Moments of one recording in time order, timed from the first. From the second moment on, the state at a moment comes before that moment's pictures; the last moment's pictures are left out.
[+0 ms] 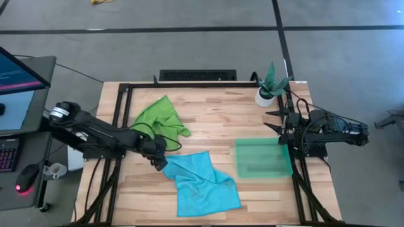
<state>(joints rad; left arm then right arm) -0.27 1.29 0.61 -0.52 -0.04 -0.96 0.03 0.04 0.38 -0.47 0.26 -0.22</state>
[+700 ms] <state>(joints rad) -0.31 1.33 0.58 -0.47 -0.09 -1.03 0.03 0.04 0.38 -0.47 0.26 -0.22</state>
